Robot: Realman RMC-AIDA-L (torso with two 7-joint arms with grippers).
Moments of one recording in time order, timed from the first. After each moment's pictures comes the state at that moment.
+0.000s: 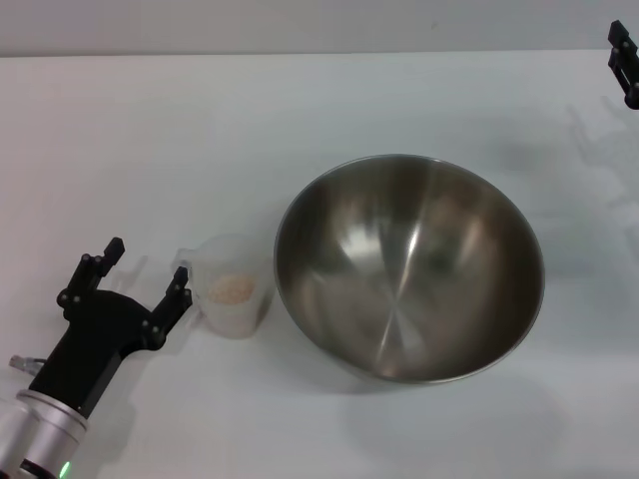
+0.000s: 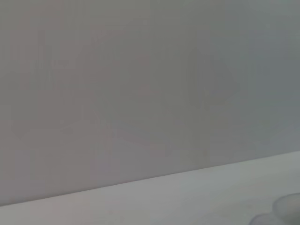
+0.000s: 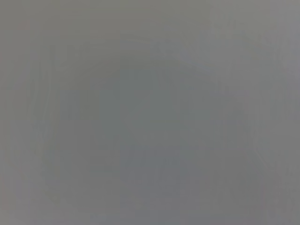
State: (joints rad) left arm -0.16 -2.08 -0.34 -0.35 2.18 1.27 0.07; right arm 0.40 2.07 -1.01 -0.37 2.45 1.07 -2.85
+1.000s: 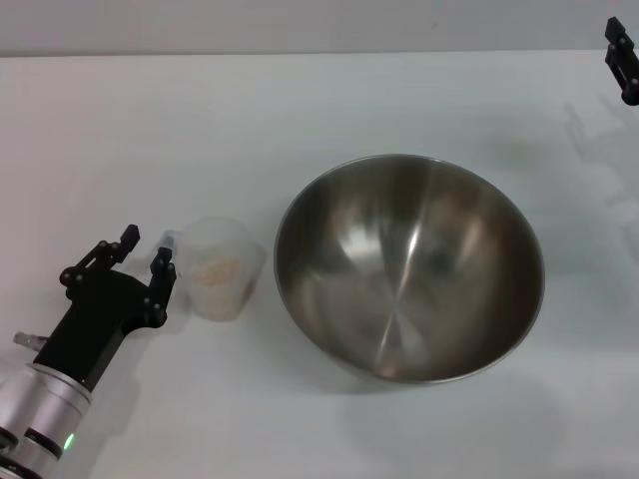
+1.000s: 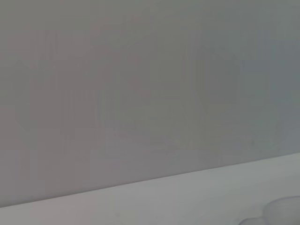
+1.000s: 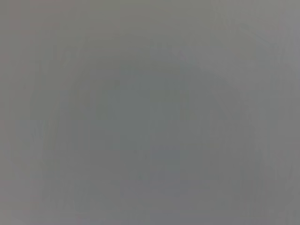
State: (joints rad) left arm -0.20 -2.08 -0.39 -0.35 2.18 1.21 0.06; right arm 0.41 2.07 -1.01 -0.37 2.45 1.06 -2.86
